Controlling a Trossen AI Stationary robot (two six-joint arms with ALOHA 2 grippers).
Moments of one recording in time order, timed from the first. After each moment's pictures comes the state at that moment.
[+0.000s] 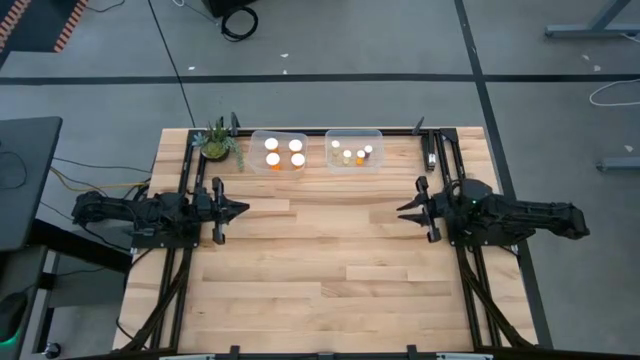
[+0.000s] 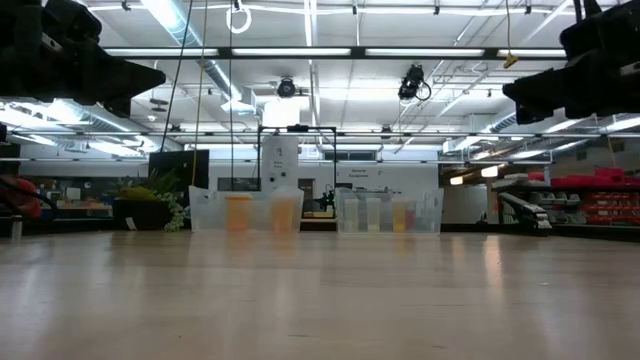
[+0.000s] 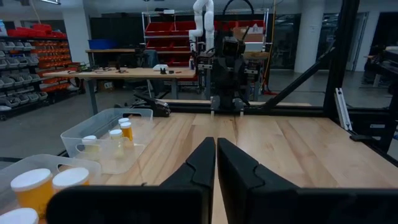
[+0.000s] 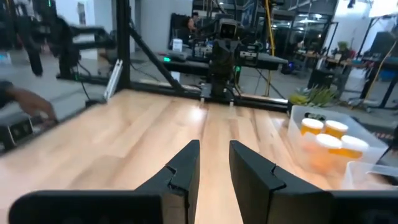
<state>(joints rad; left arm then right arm) -0.14 0.04 0.01 0.10 -0.29 0.01 -0.17 0.09 0.01 0.08 -0.29 -0.12</state>
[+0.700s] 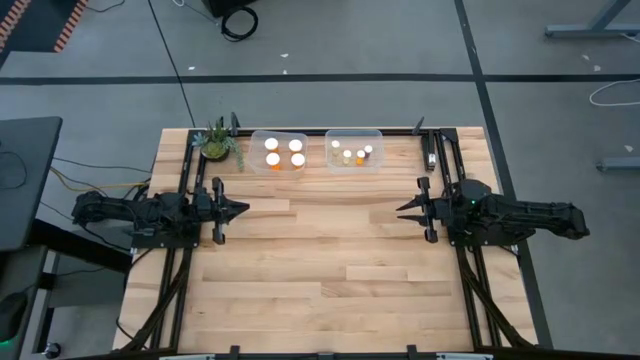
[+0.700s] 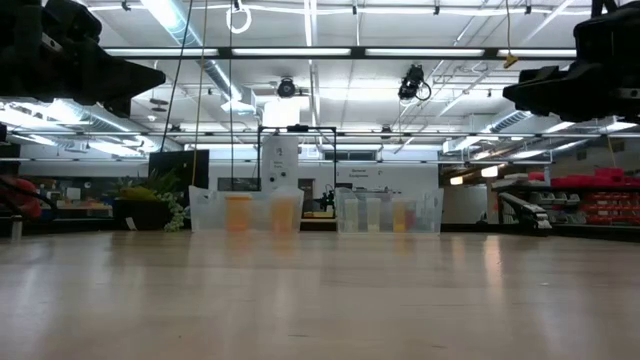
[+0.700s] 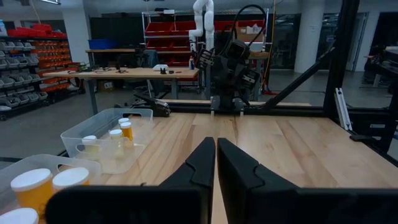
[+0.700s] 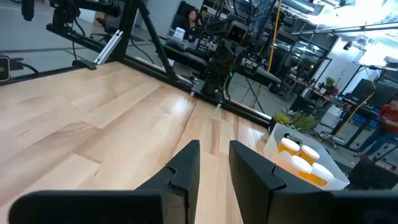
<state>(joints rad) -0.14 0.04 0.01 0.10 -0.29 0.01 -0.17 0.09 0.01 0.05 -0.29 -0.42</state>
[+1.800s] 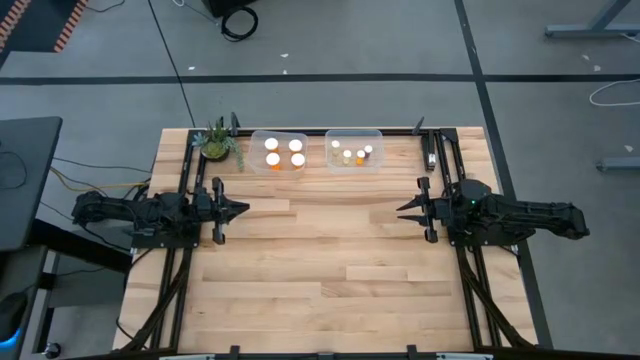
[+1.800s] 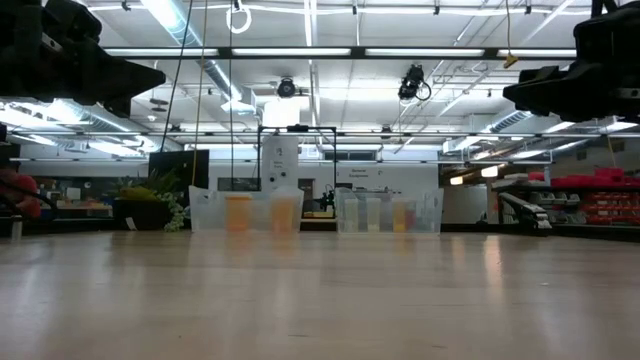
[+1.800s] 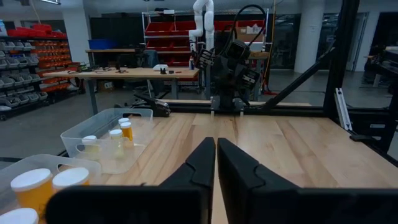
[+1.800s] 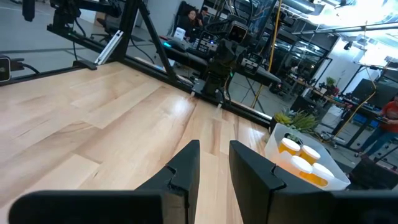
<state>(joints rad) -0.14 0.04 0.01 0.10 -0.29 0.01 -0.17 0.09 0.01 0.05 -0.29 -0.42</state>
